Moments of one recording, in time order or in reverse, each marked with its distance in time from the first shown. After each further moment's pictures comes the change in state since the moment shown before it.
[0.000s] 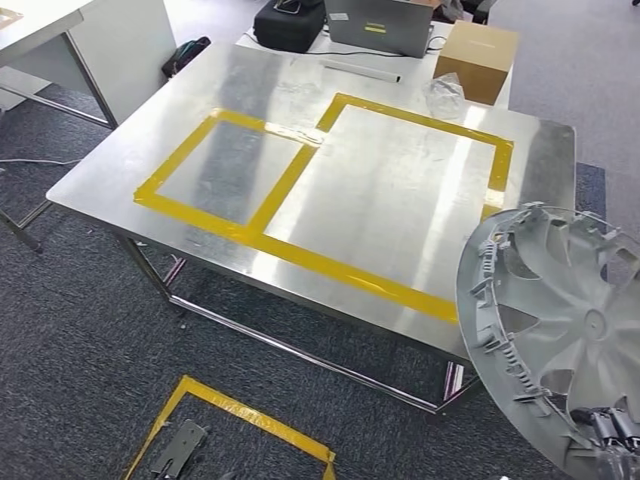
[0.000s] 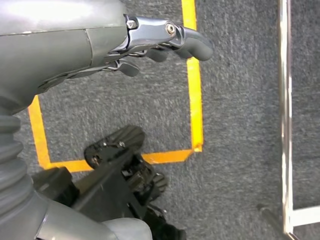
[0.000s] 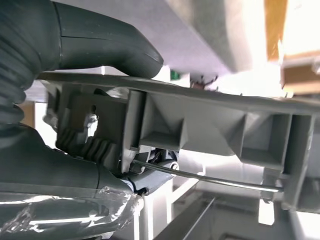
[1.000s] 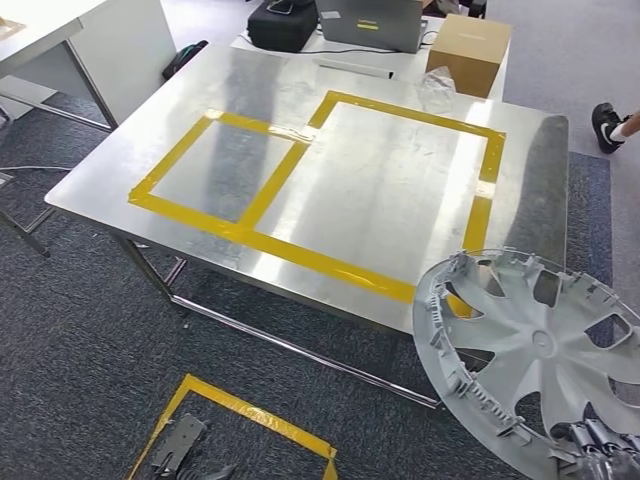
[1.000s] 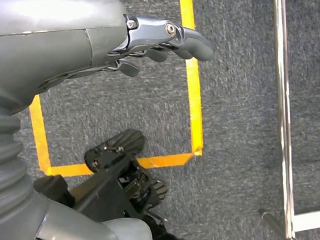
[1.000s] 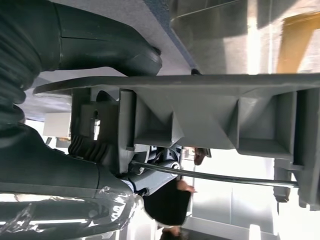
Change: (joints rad) left arm -0.018 0.021 -0.039 0.016 0.050 0.020 0.001; right arm 0.009 -0.097 0.039 0.037 -0.121 0.050 0.006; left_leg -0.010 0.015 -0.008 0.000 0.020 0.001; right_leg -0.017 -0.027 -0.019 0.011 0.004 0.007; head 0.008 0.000
